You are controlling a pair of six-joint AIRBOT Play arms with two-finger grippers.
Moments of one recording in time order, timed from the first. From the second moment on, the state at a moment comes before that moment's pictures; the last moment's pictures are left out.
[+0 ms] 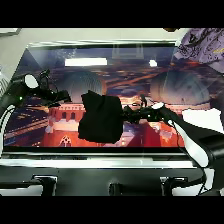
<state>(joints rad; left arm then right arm) -0.08 -1.52 1.40 1.35 -1.20 -1.80 0.22 -1.68 1.00 -0.38 0.86 1.25</state>
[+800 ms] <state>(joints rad) -0.02 -1.80 1.40 0.90 -0.96 -1.61 0.20 -1.59 1.04 -0.48 0.96 1.30</state>
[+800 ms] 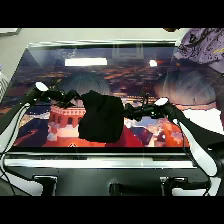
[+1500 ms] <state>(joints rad) -0.08 -1.91 1.57 0.81 -0.94 -1.55 0.20 -1.51 1.06 -0.54 0.99 1.32</state>
